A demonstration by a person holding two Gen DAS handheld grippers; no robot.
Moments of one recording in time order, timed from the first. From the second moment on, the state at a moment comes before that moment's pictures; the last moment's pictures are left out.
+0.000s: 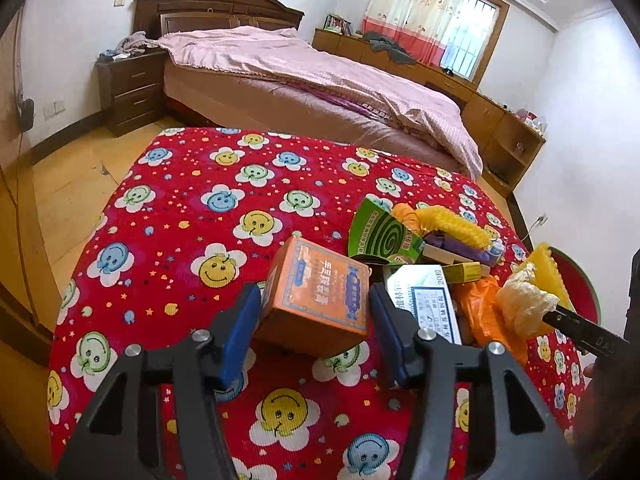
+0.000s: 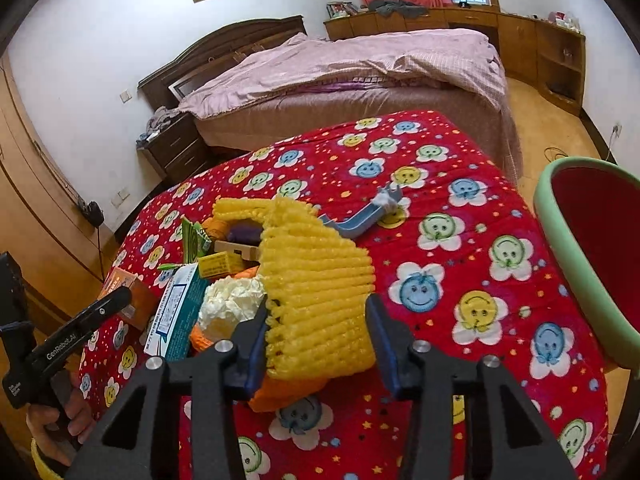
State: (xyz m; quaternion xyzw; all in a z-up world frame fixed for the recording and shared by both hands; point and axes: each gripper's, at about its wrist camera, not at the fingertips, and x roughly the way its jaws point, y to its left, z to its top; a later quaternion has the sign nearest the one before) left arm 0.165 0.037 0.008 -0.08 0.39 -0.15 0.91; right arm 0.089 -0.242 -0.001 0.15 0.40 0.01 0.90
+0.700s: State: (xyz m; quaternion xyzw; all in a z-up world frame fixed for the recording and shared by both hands) left arm 0.133 0.015 0.050 -0.07 0.35 -0.17 0.92; right arm 0.059 -0.269 0.017 0.16 0.37 -0.01 0.92
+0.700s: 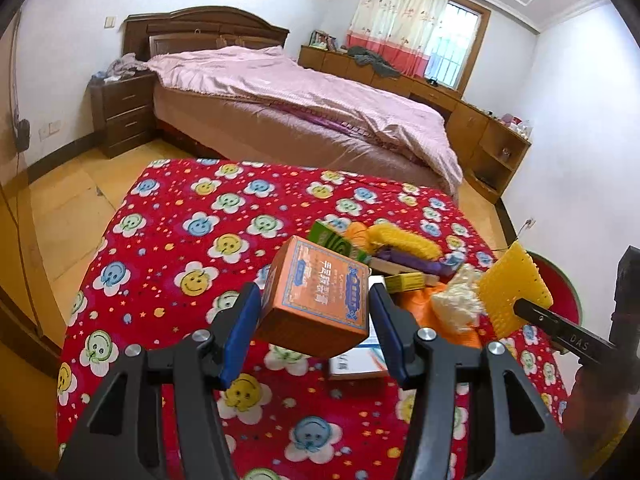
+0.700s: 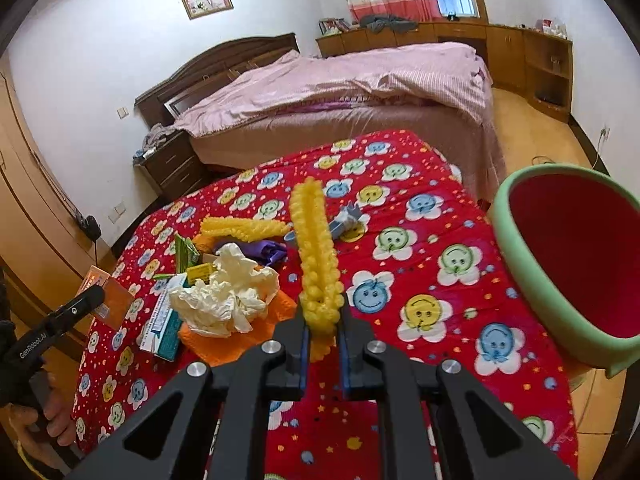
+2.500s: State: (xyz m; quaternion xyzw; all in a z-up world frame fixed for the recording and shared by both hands) left arm 0.128 -0.351 0.031 0.04 0.39 -0.39 0.83; right arm -0.038 -0.510 0.004 0.24 0.31 -0.19 0.90
